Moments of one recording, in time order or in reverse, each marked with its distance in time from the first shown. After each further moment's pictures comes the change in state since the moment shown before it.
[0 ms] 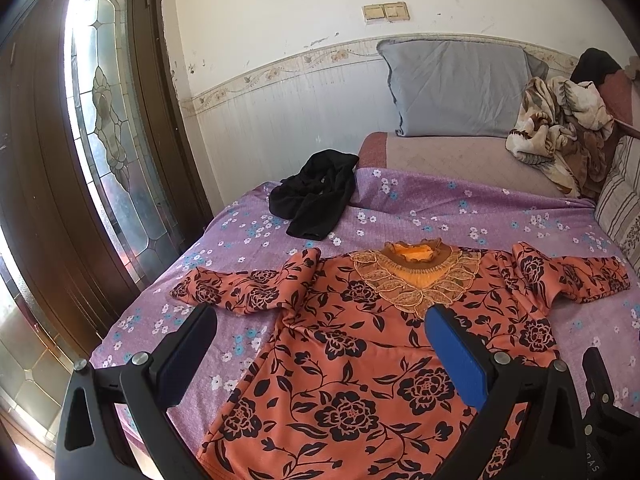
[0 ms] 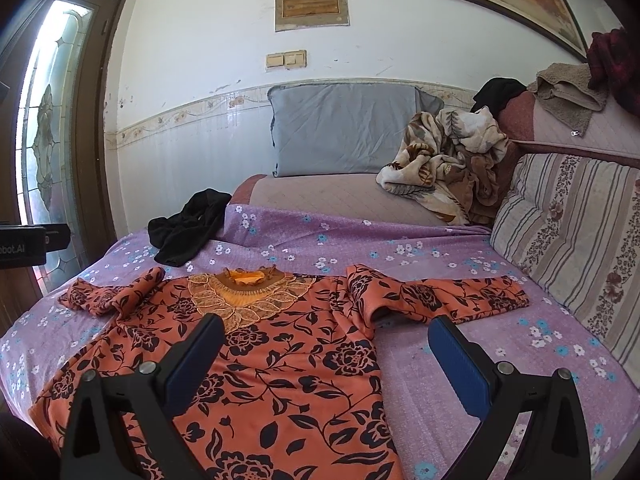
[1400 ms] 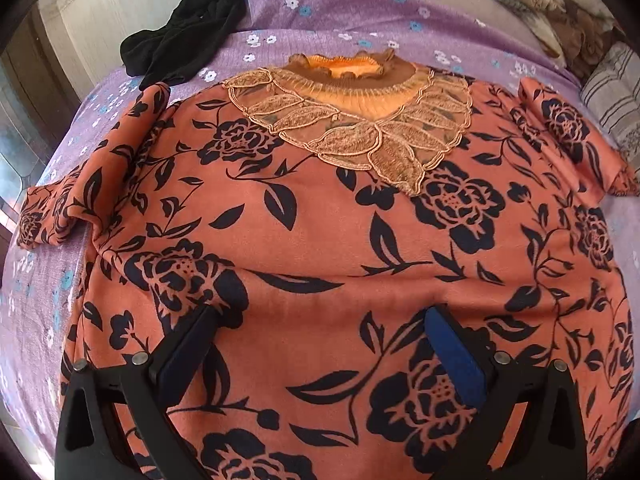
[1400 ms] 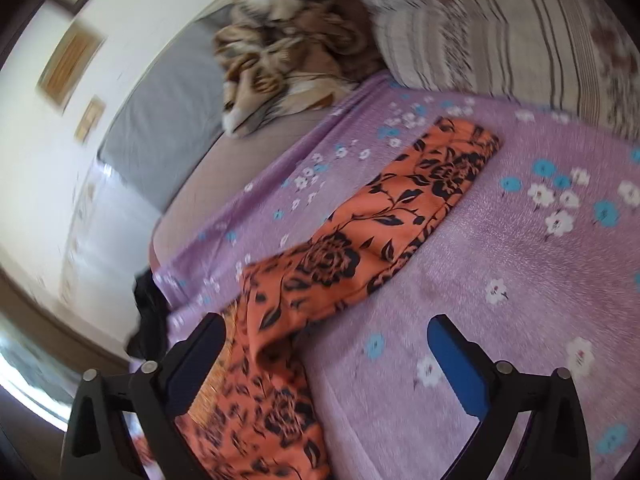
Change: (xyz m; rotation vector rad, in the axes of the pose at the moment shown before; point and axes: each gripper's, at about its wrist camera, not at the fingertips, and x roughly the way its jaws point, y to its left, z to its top) left arm 0.224 -0.085 -0.082 0.150 0.522 -0.310; right arm 0.165 -0.257 -0.025 1.004 0.281 0.053
